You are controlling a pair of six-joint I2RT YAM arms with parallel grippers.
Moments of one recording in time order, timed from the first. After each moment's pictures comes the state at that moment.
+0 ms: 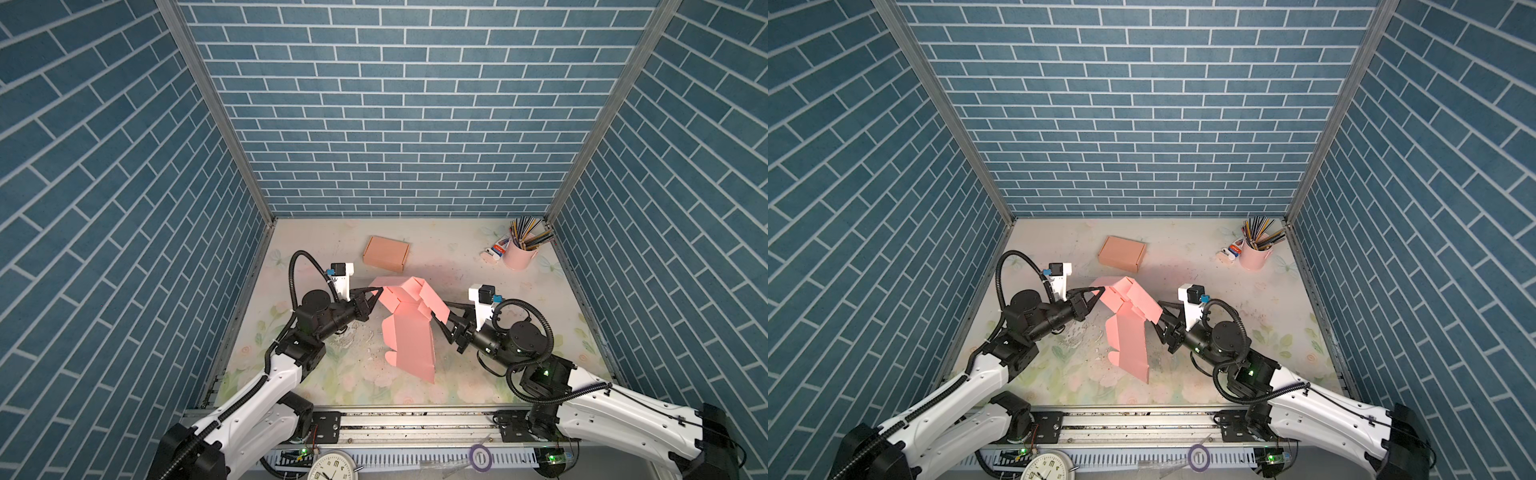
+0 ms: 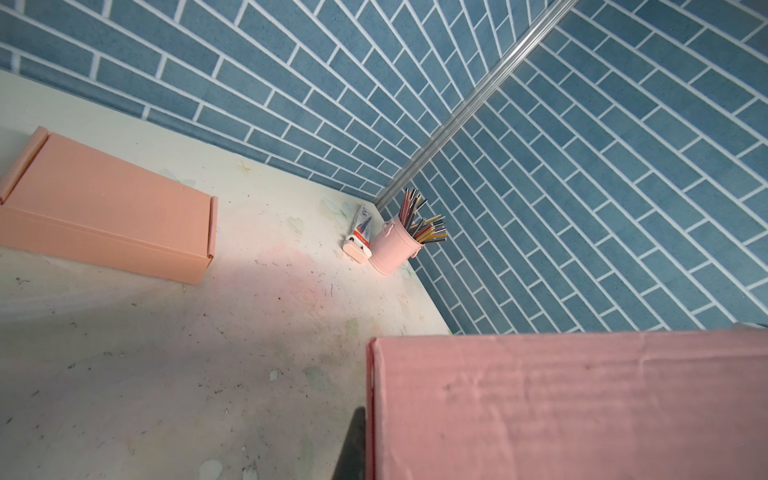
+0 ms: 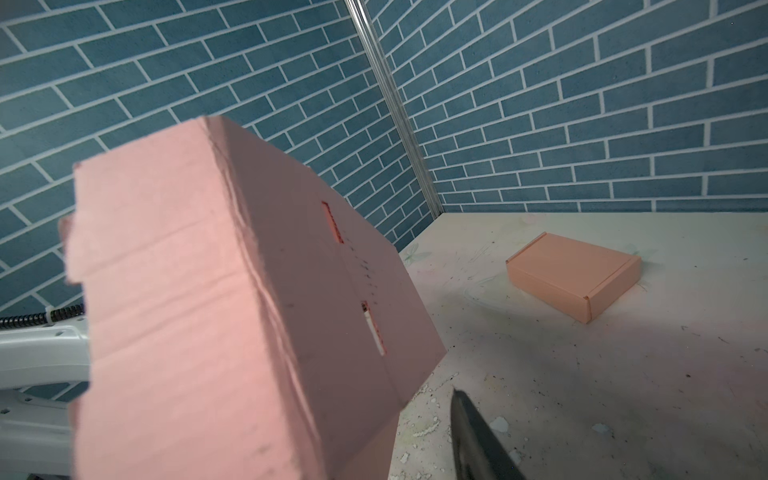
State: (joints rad) left arm -0.45 0.90 0.44 0.34 0.40 -0.71; right arm 1.06 0.76 0.45 0.33 0.06 0.44
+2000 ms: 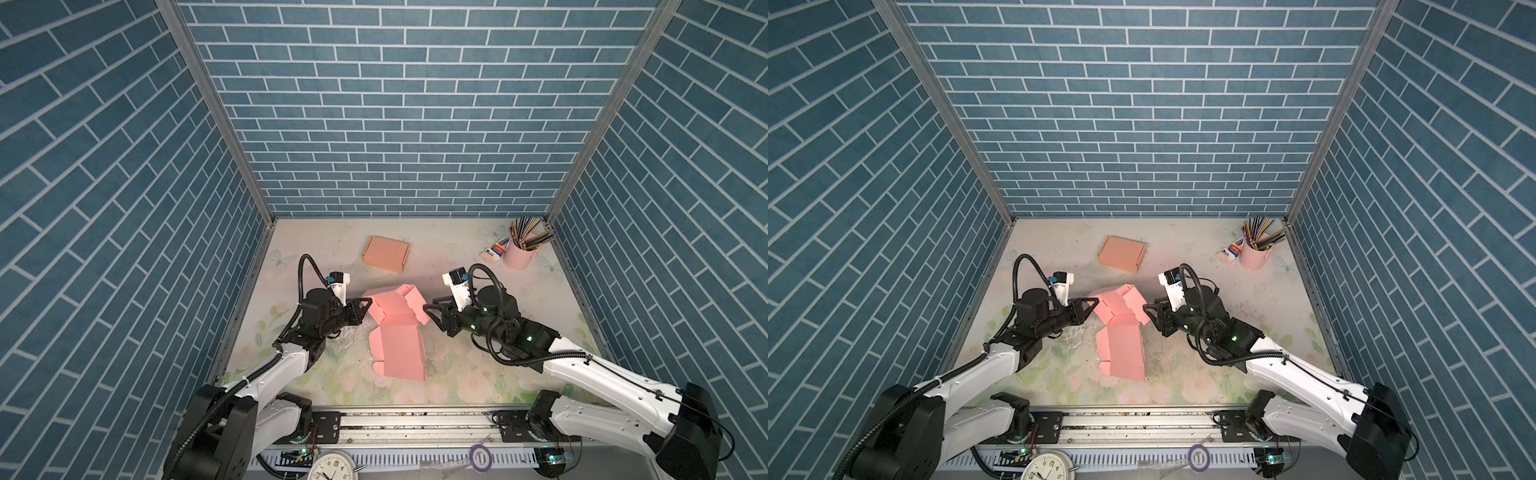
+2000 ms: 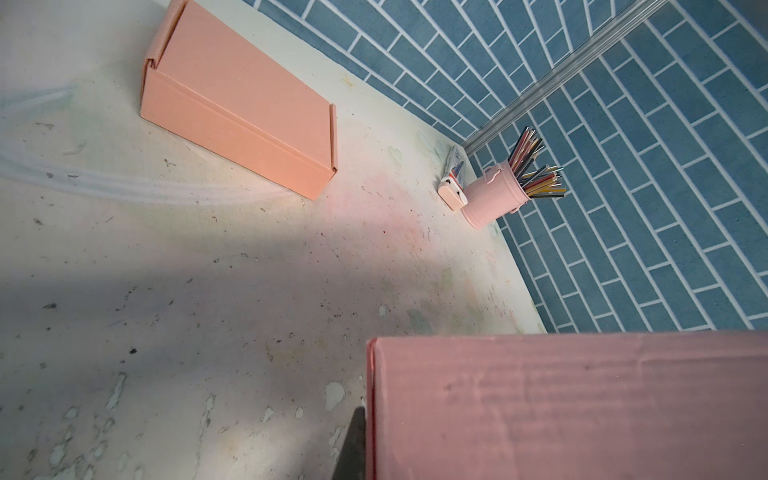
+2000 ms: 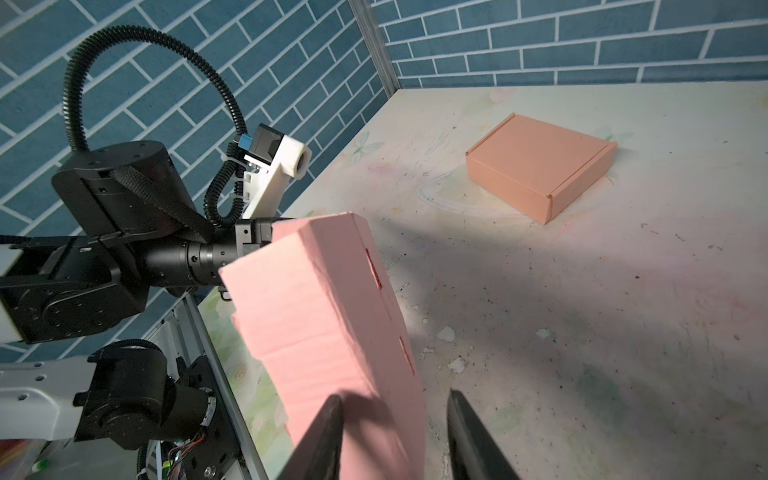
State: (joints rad) left arm -0.30 1.12 0.37 0.33 0.47 -0.61; right arm 0.90 1.03 0.71 -0.07 -0.14 0.40
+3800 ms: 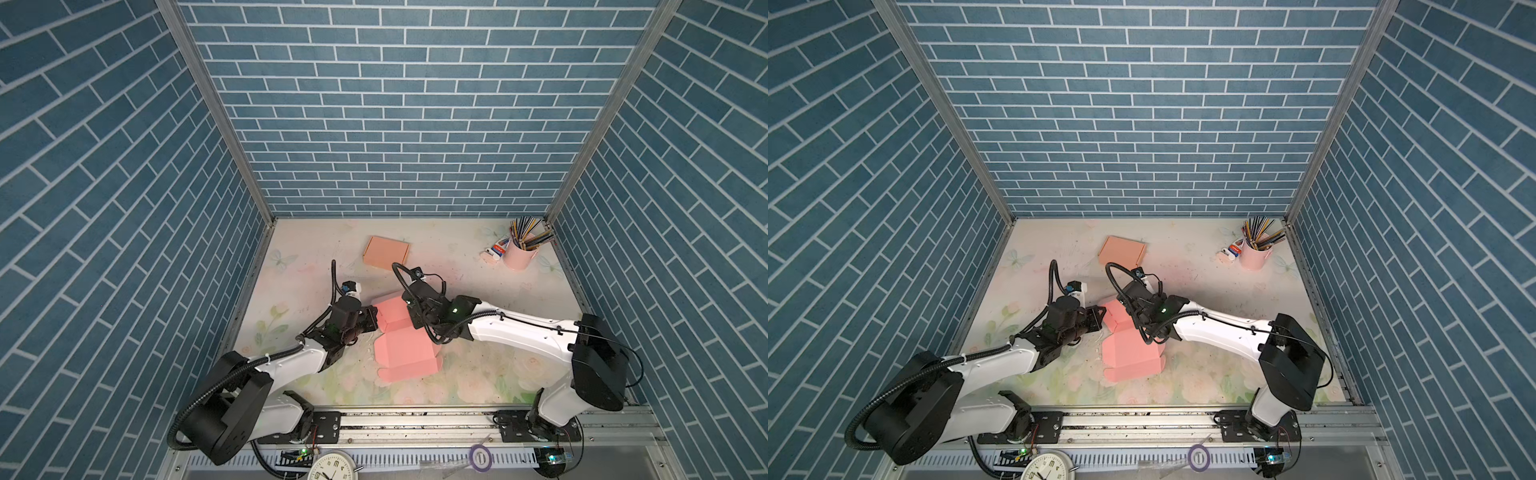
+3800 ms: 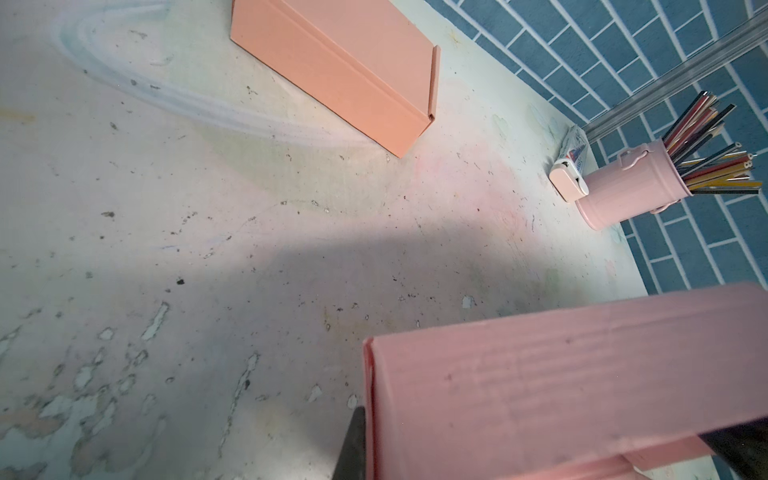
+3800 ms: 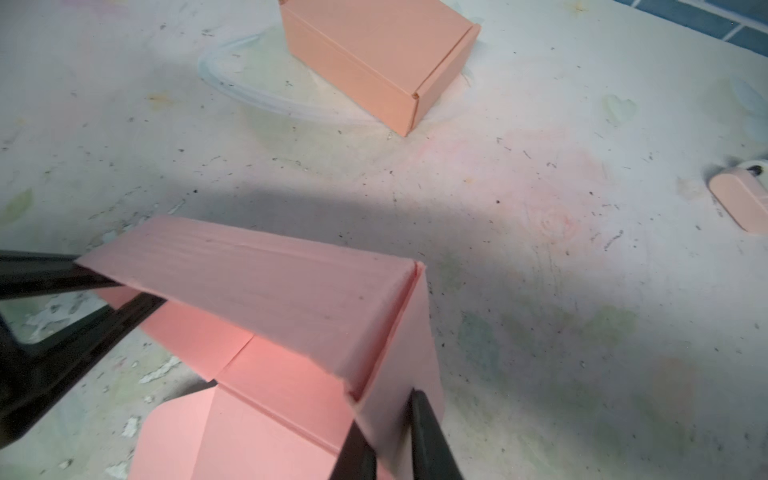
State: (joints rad) left arm -0.57 1.27 0.39 0.31 0.02 -0.72; right arm 1.08 1.61 1.15 -0.50 0.46 0.47
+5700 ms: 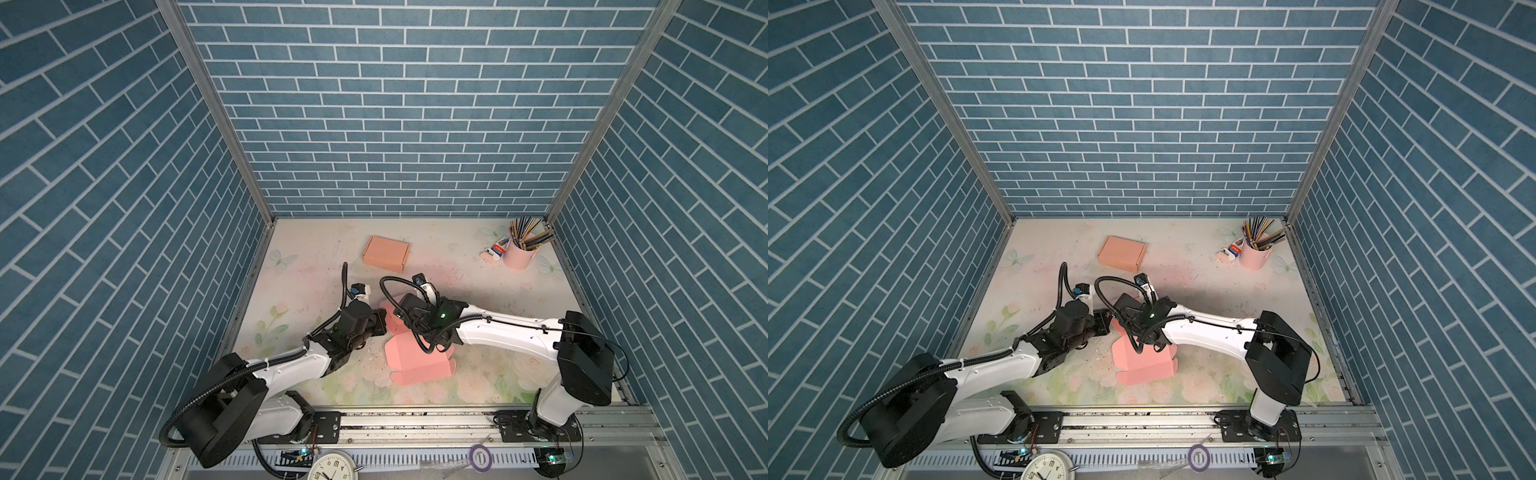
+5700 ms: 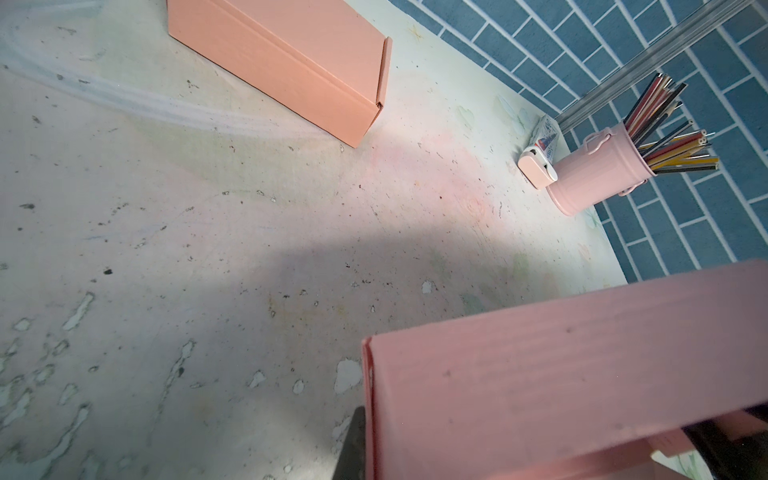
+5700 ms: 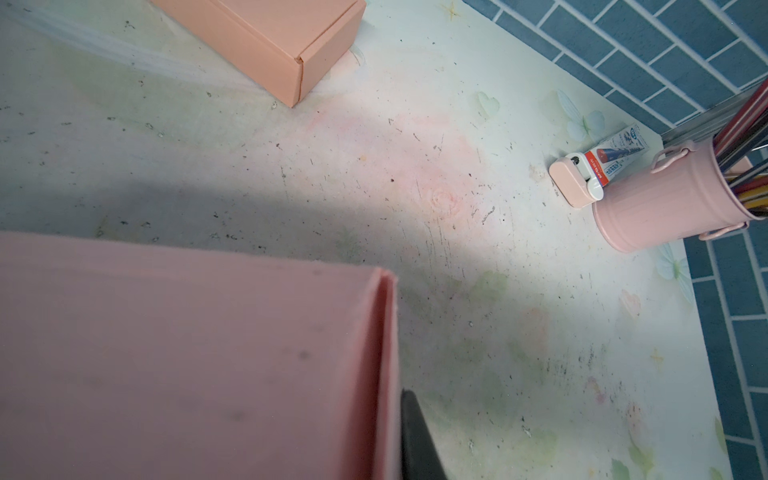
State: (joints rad) left arm -0.69 1.26 0.40 0.31 -0.07 -0.75; right arm 1.13 1.67 1.18 -0.68 0.75 0.56
